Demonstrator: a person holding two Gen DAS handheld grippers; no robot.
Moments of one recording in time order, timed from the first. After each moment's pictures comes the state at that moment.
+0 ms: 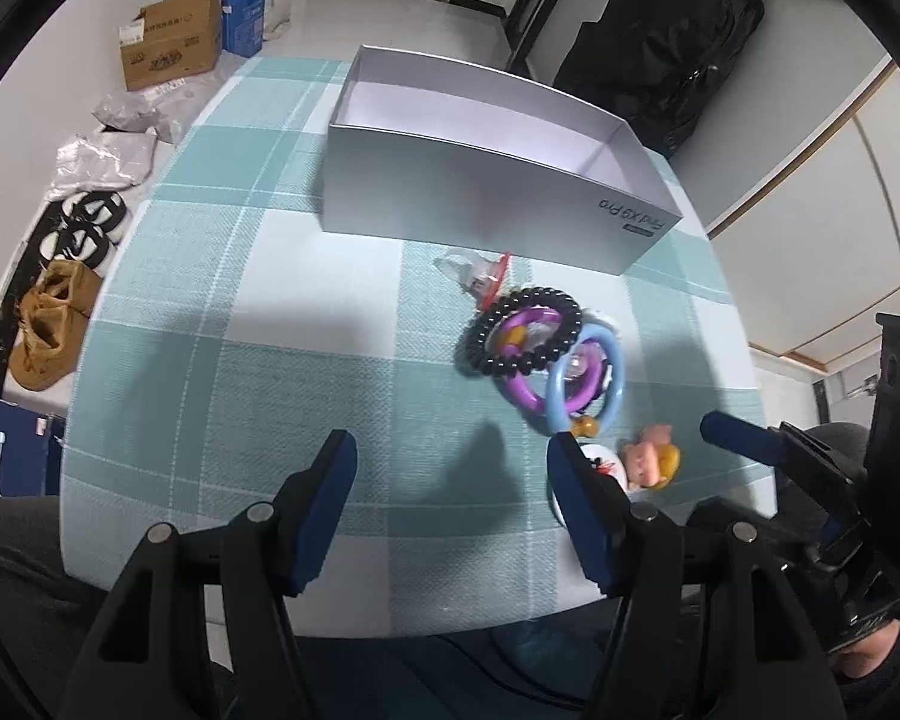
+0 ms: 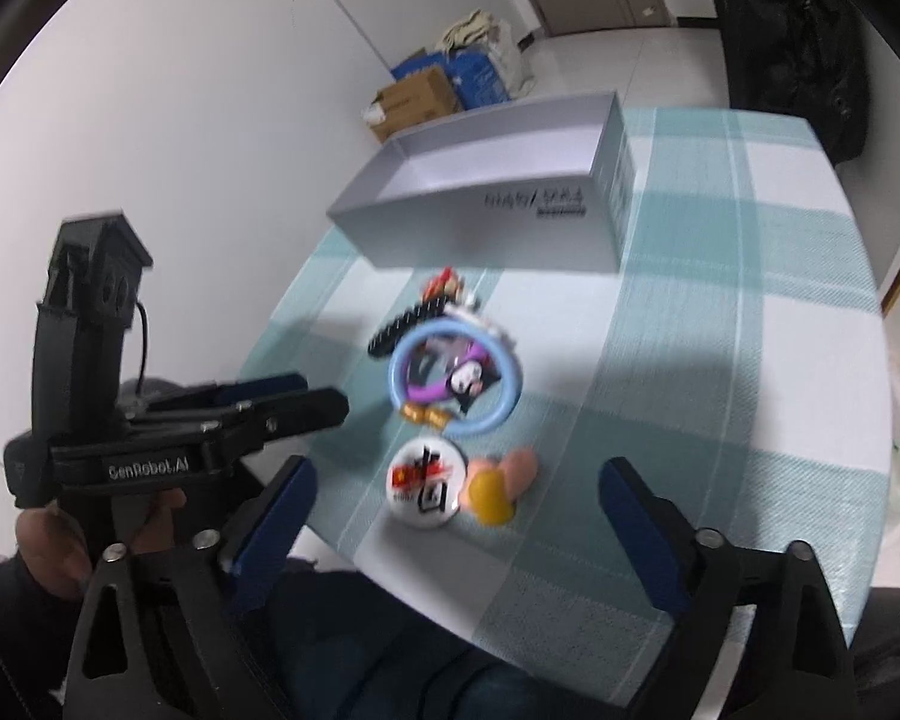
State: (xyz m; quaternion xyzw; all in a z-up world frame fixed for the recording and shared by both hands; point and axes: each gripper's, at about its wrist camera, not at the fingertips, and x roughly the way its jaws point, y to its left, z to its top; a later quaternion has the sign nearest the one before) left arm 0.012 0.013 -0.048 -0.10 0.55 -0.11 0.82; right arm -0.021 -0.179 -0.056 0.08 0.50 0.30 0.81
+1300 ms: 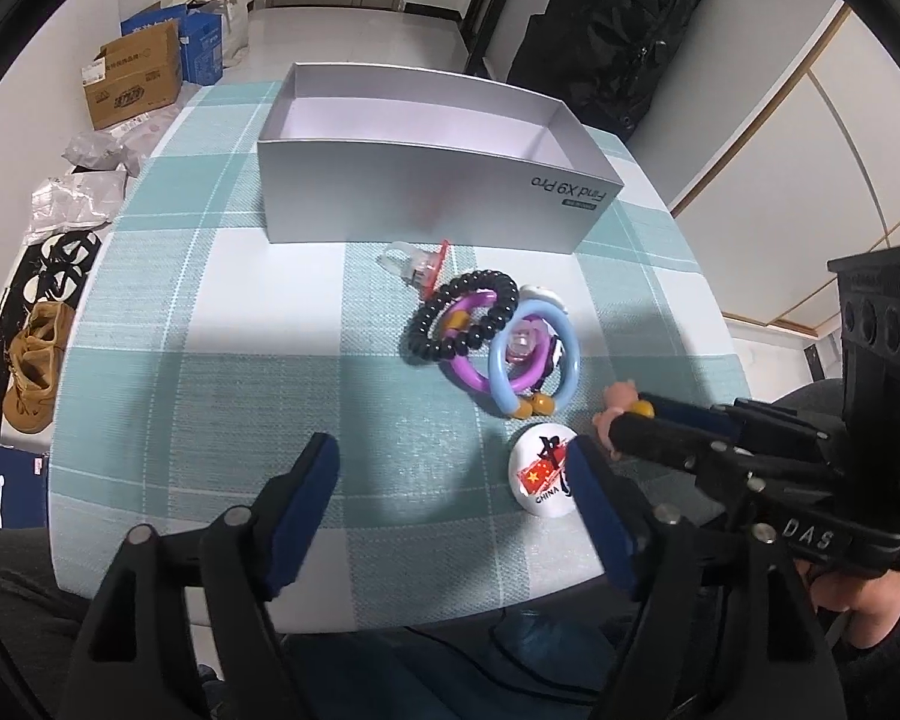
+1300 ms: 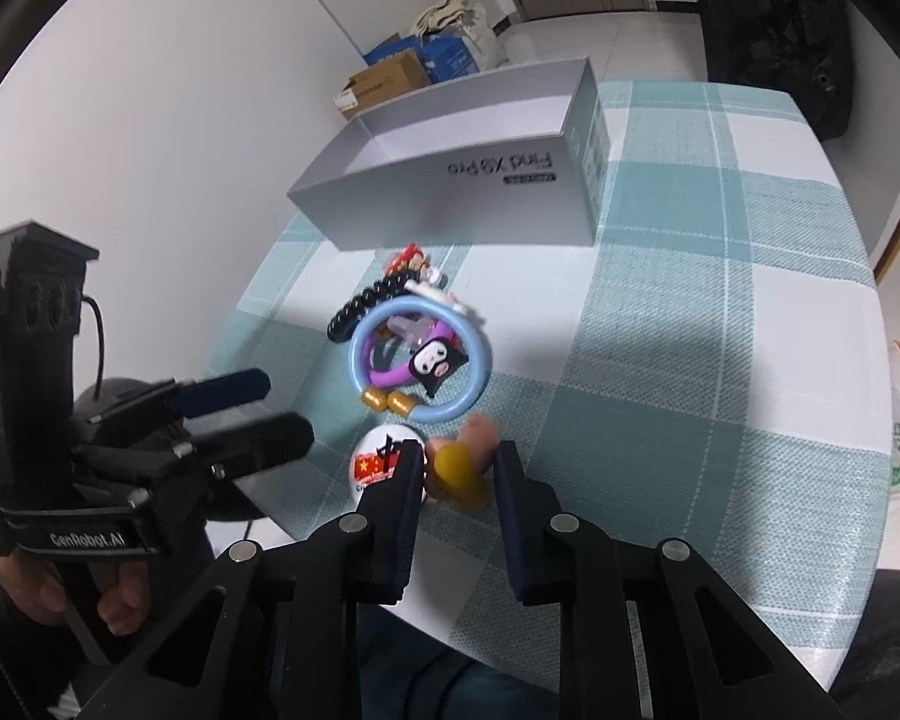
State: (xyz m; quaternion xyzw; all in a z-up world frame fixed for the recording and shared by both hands) left arm -0.003 0.001 -0.047 -0.06 0.54 -0.15 0.82; right arm -0.013 -0.181 -0.064 0.08 0.51 0.26 0.81
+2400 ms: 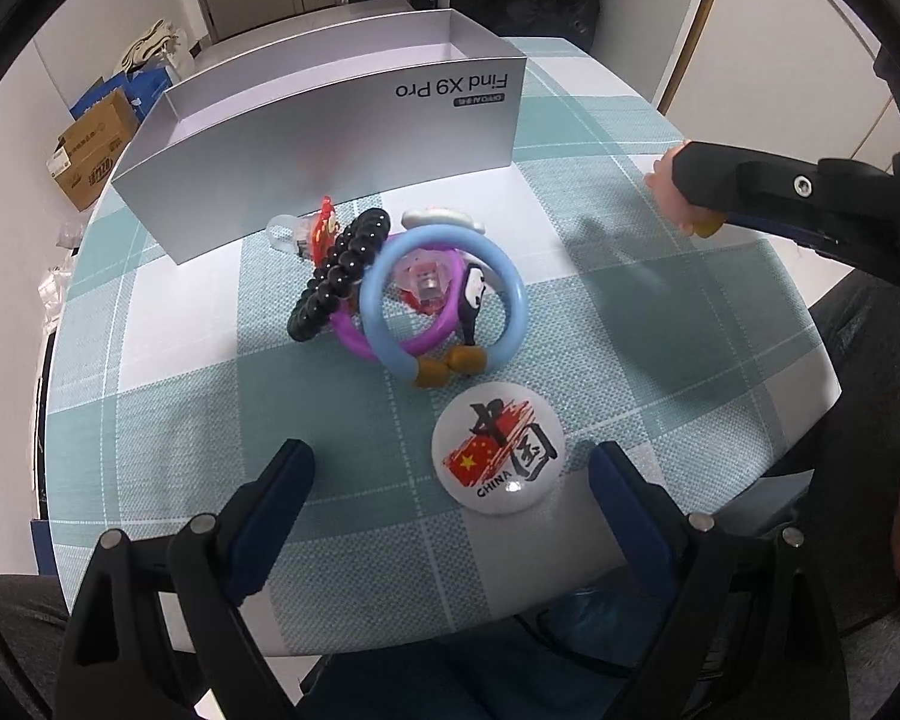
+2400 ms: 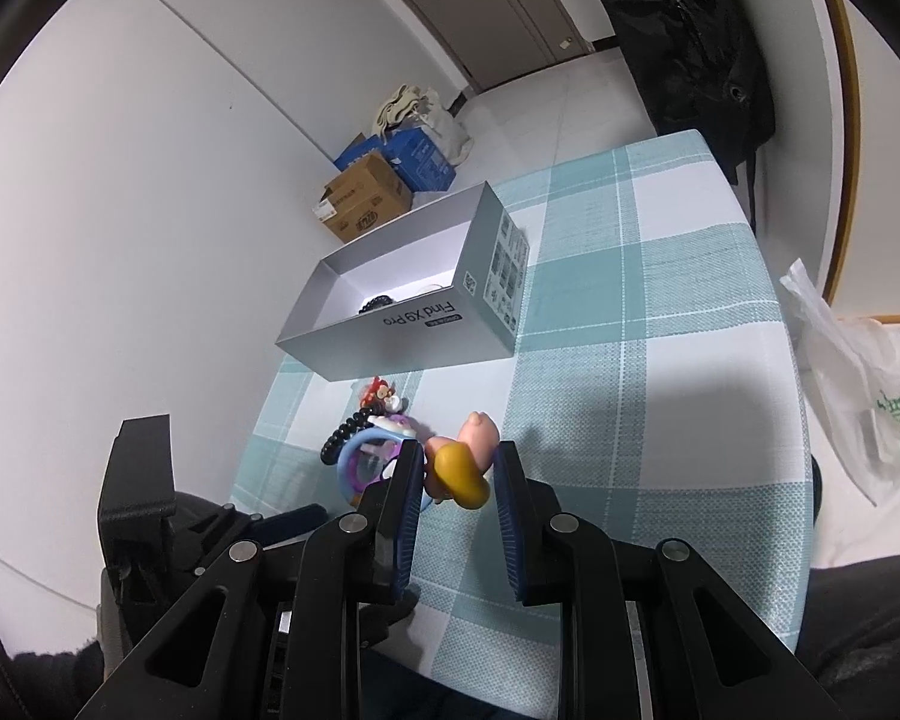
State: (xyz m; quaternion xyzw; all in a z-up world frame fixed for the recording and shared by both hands) left arm -0.008 -0.064 -0.073 0.09 0.55 -0.16 0.81; right arm -0.003 -0.237 -0.038 0.19 0.45 0.23 0.84
